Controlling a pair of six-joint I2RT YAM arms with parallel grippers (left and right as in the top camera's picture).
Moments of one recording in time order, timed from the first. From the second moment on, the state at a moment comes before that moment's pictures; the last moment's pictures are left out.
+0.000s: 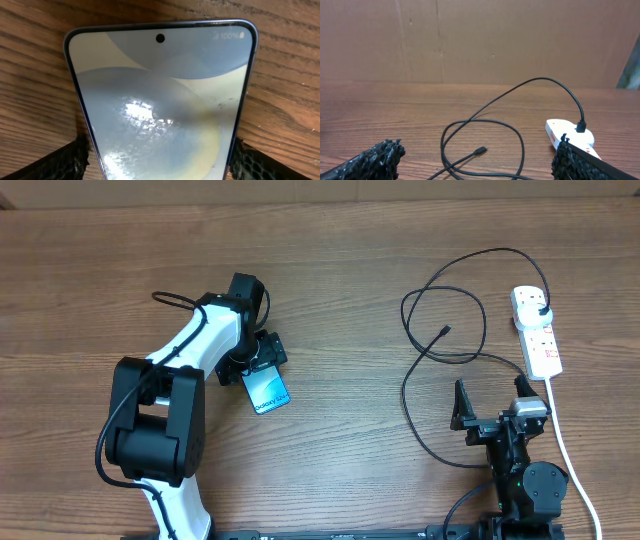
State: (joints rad) left arm -0.22 2.01 1.30 -0.86 0.06 -0.60; right arm -0.04 0.01 0.02 -0.03 -0.11 -0.01
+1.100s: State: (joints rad) left arm -0.26 2.02 1.31 -0.88 0.03 -0.66; right arm -0.04 0.01 0.02 -0.03 -0.11 -0.01
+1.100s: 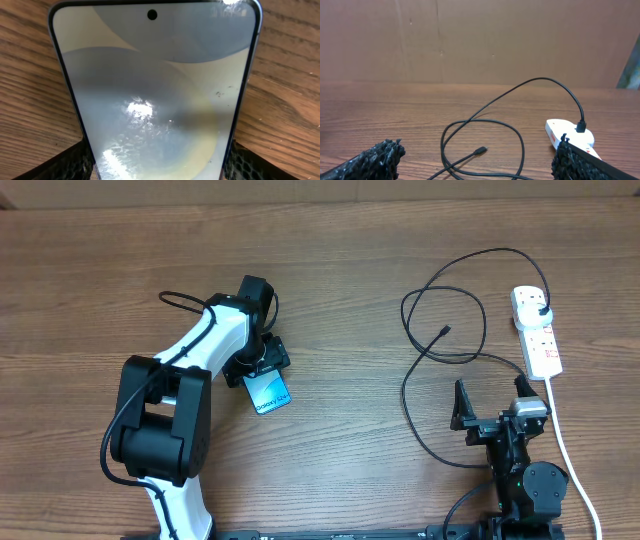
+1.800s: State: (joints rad) left arm -0.26 2.11 1.45 -1.07 0.11 -0.62; right arm -0.04 0.01 0.02 -0.03 -0.11 -0.01
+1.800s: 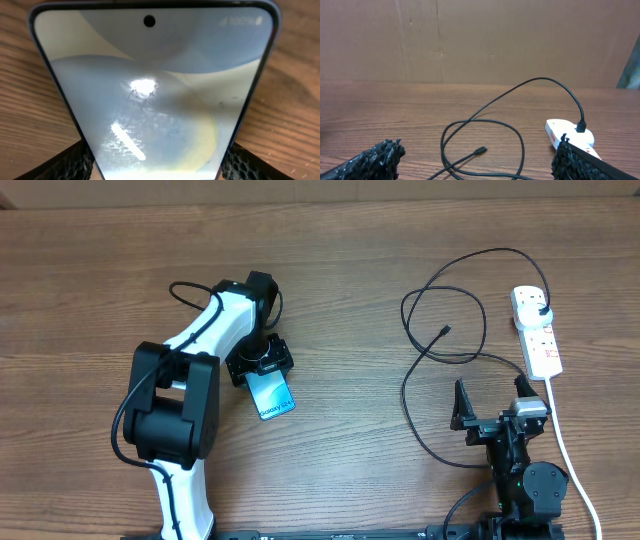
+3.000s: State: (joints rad) left arm -0.27 2.20 1.61 -1.24 0.15 -0.49; right arm -0.04 0.01 0.02 -0.03 -0.11 -0.01
